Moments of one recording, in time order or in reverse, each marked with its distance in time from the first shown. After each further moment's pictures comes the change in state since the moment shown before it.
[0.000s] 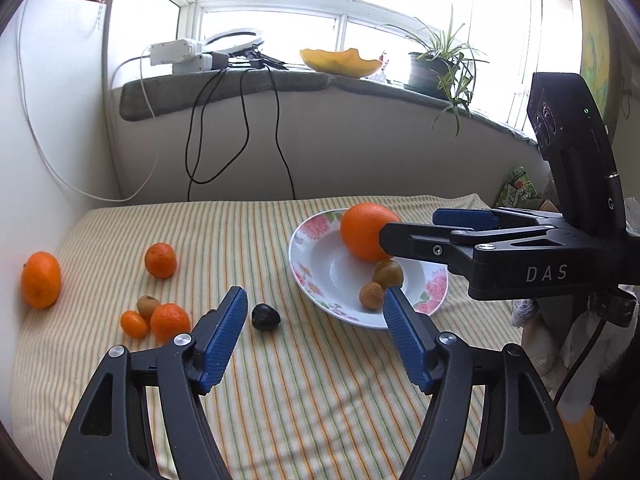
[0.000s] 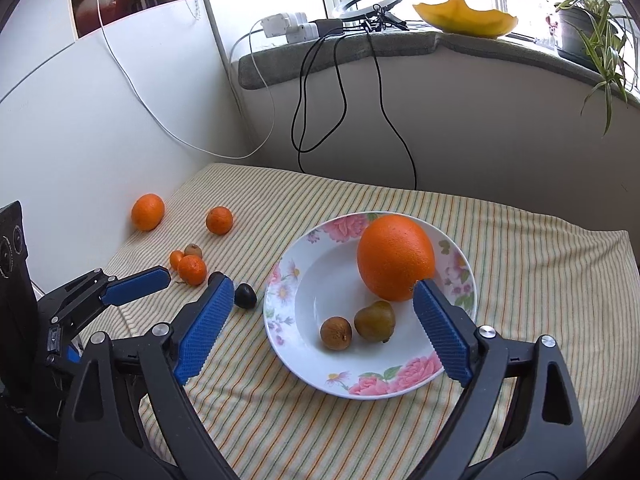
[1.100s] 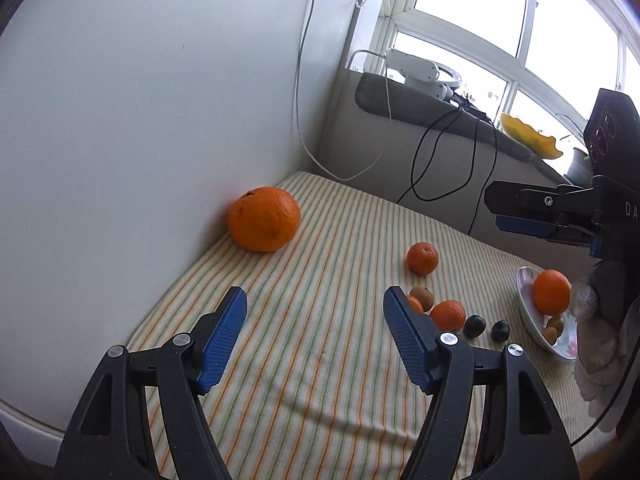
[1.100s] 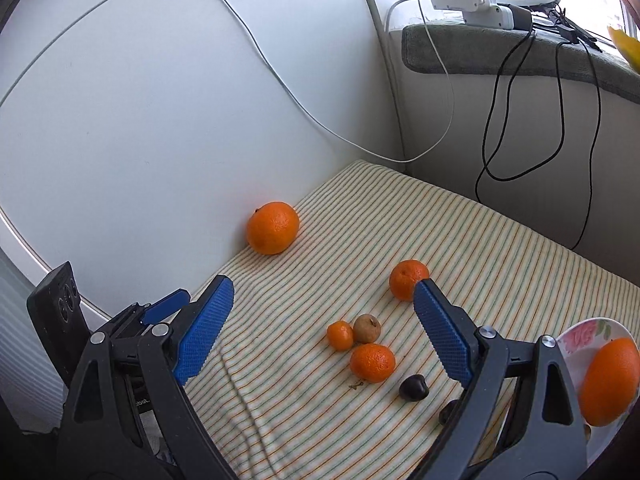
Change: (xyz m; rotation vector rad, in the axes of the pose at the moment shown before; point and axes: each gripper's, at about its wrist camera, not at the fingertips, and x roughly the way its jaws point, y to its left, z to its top) left arm -0.058 0.187 -0.052 -0.402 -0.091 0.356; right arm 0.113 0.165 0.076 -0.150 0.118 0.344
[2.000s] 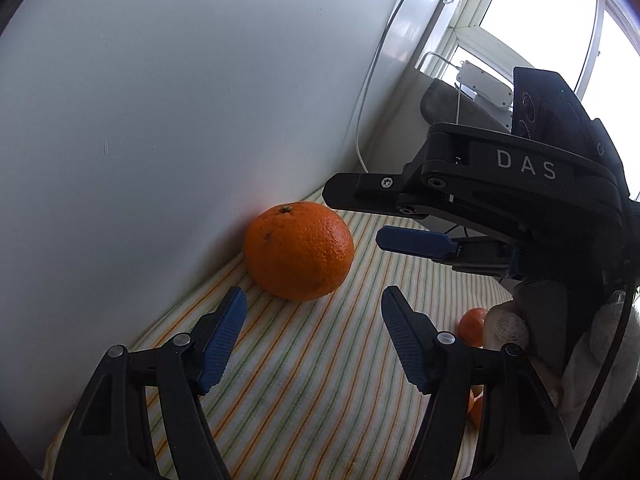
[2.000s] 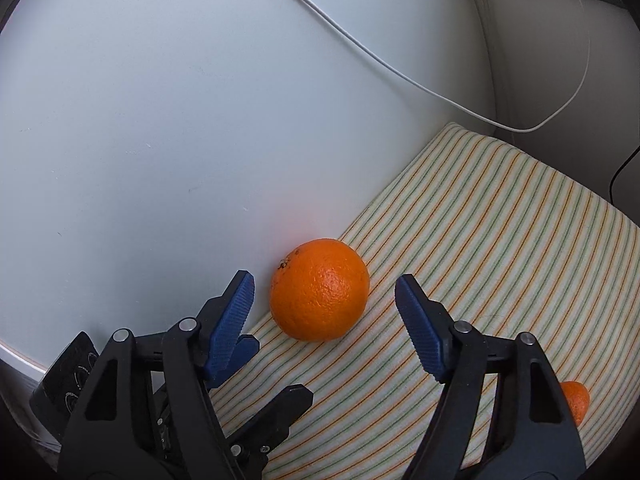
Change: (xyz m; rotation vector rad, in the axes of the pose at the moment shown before) left arm 0.076 0.035 0.029 -0.195 0.022 0.033; right arm 0.179 0.022 0.057 0.096 0.216 0.189
